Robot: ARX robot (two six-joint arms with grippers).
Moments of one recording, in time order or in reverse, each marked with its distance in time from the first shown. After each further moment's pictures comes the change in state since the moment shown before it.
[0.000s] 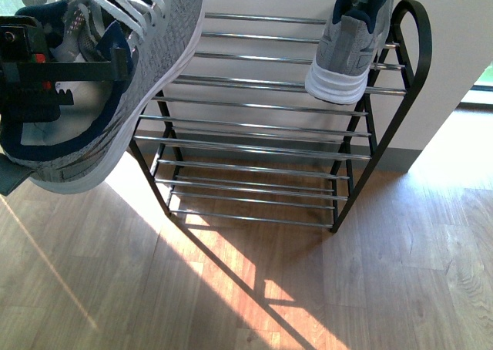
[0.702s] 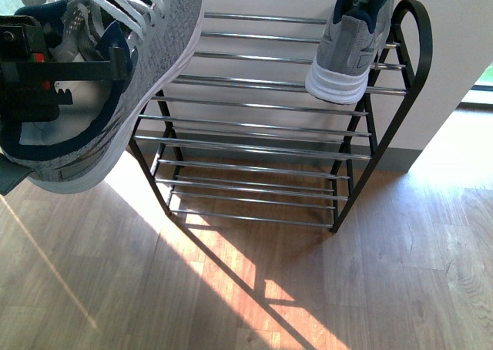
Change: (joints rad) left arm 0.000 0.000 0.000 0.000 -0.002 0.000; right arm 0.000 -0.311 0.000 -0.342 0.002 0.000
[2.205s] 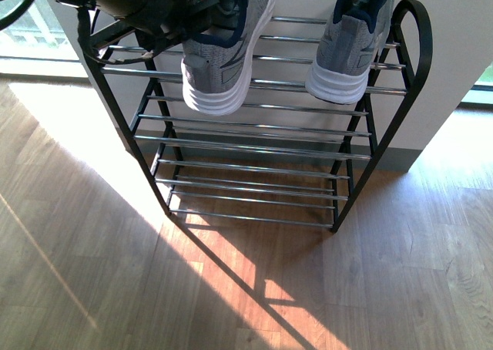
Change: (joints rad) left arm 0.048 0.618 0.720 -0.164 0.330 -0.371; right arm -0.001 -0.053 0.000 -0.024 -0.002 0.000
